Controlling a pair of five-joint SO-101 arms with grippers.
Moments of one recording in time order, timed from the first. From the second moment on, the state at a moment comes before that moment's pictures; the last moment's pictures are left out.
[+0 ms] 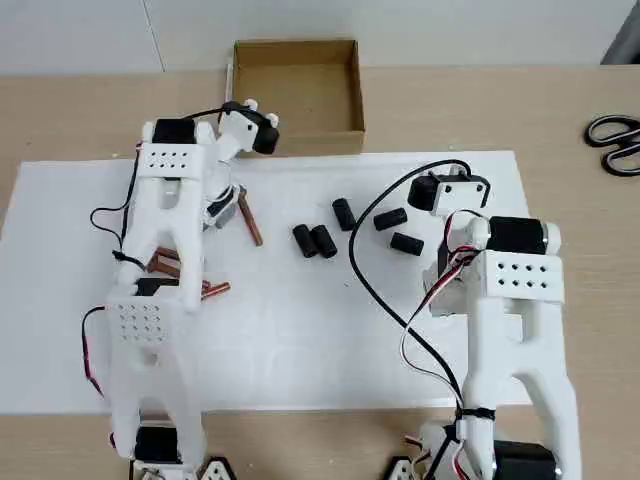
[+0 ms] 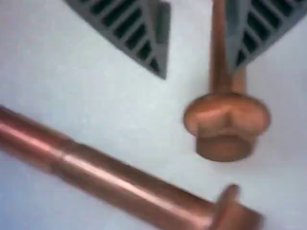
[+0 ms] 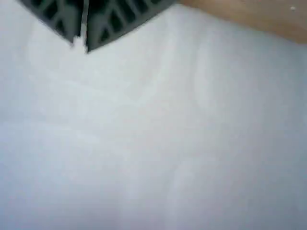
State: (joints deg) left arm -2.4 46.3 -42.3 95.9 -31.5; right arm 1.3 -23.0 26.0 90.4 13.7
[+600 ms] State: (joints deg) left arm -3.3 52.5 -44.4 95.2 -33.5; right arm 1.3 -23.0 26.0 90.4 13.7
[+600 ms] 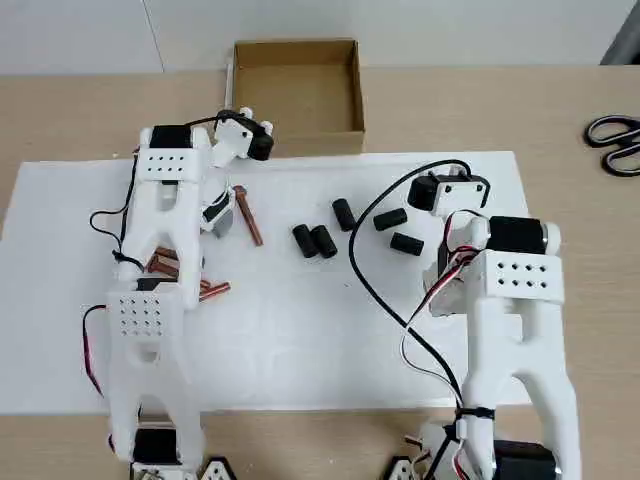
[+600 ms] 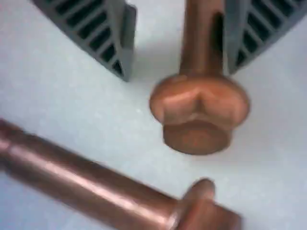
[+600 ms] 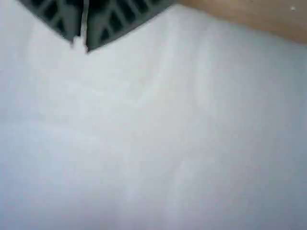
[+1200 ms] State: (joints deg) left arm -2.3 55.0 -51.0 99.1 -33.5; right arm 1.3 -23.0 26.0 90.4 13.7
